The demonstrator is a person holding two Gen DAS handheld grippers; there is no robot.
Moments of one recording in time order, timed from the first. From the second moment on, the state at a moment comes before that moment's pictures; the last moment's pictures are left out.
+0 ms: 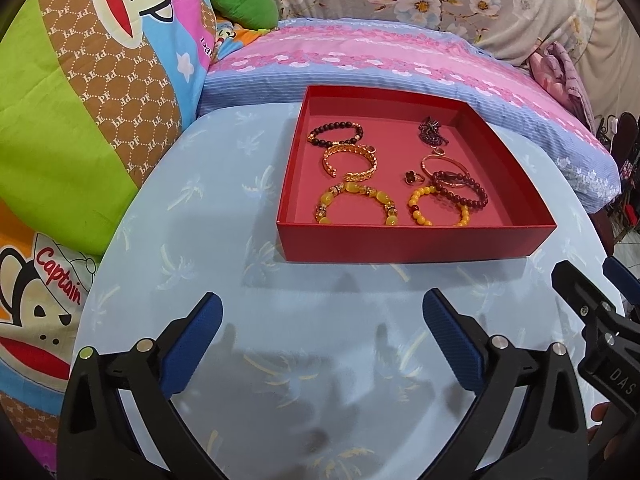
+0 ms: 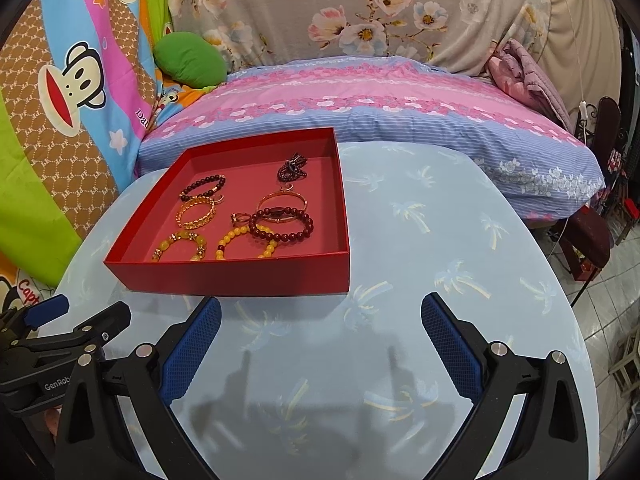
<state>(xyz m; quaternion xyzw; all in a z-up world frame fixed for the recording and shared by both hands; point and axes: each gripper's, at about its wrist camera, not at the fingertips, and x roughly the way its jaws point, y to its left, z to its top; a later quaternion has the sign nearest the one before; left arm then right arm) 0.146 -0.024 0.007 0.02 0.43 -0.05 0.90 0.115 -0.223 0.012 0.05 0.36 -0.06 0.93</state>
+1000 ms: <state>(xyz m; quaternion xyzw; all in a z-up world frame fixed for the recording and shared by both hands) 0.142 -0.026 0.012 0.02 0.42 -0.05 0.90 0.110 -0.218 0.009 0.04 0.37 -0.06 0.93</state>
